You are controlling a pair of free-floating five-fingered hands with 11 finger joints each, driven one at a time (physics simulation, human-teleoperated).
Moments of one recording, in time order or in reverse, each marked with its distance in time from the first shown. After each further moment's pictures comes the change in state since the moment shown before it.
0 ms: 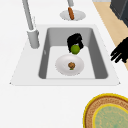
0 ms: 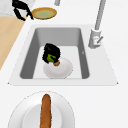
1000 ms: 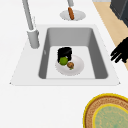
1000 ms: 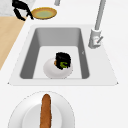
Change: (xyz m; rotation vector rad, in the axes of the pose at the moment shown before) left hand 0.000 0.000 0.000 0.000 0.000 0.000; right hand 0.037 0.063 -0.100 -0.293 -0.009 0.007
